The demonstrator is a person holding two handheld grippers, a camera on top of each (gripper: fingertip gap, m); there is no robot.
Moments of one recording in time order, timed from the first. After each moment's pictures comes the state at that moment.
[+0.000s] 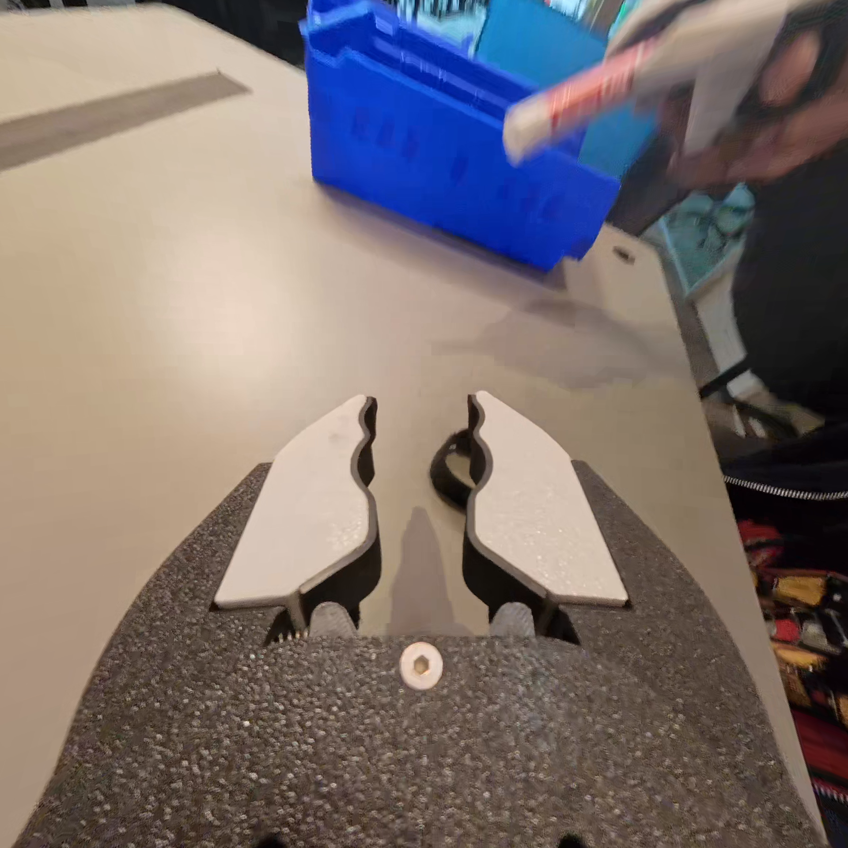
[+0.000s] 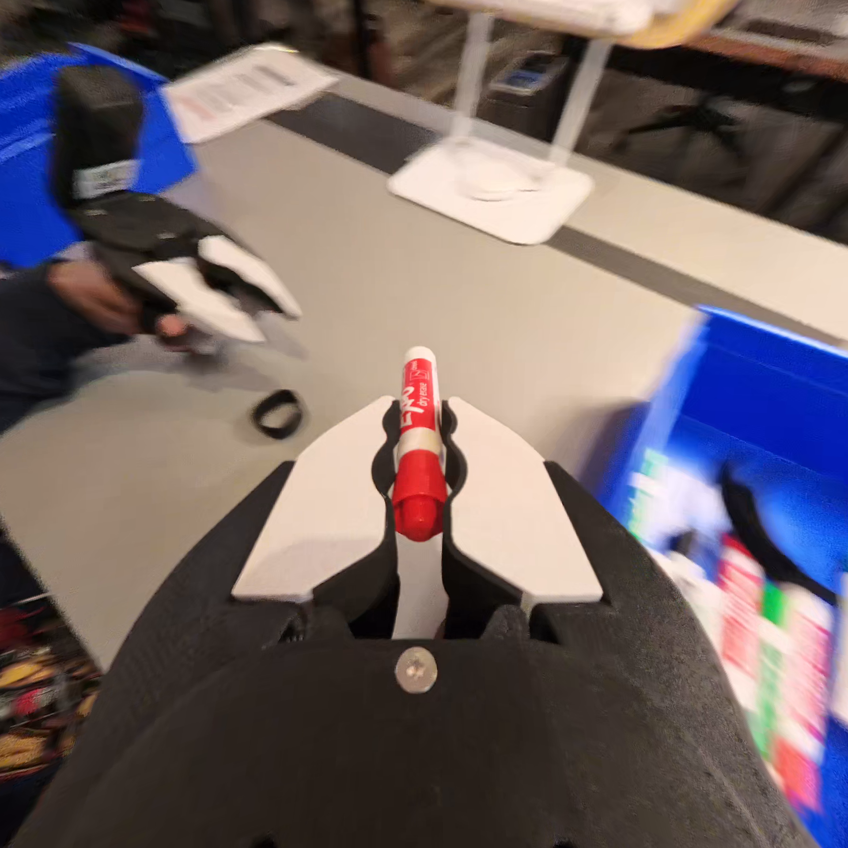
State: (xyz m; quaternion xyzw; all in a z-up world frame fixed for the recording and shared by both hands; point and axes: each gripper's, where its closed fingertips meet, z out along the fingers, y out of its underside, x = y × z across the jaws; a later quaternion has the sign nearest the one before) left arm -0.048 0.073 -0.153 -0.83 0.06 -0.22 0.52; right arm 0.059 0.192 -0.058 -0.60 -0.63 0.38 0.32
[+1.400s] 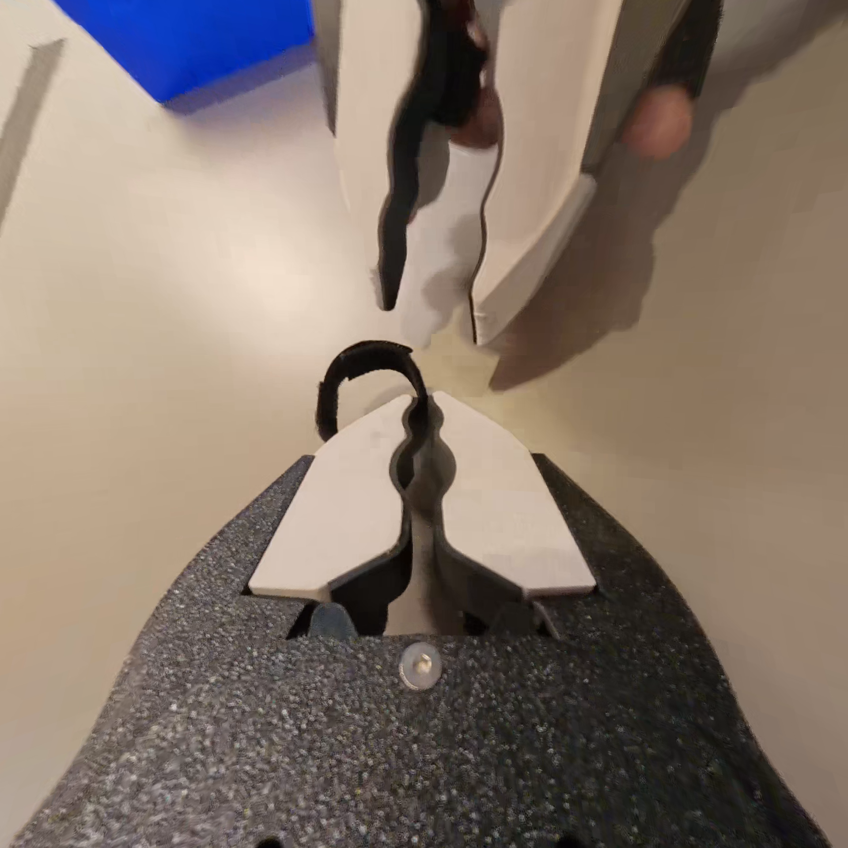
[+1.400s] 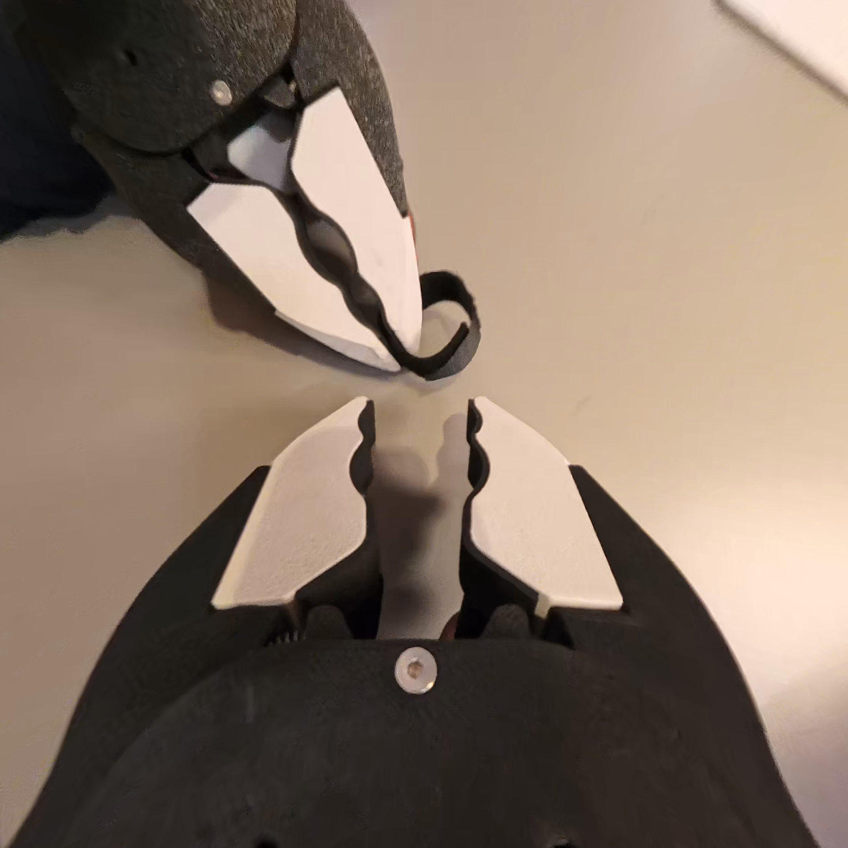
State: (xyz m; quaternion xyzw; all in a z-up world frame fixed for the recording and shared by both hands) left arm -0.009 0.066 -0.209 -0.85 0.32 -0.02 0.42; right arm 0.003 0.081 -0.196 -0.49 -0.77 0.36 0.20
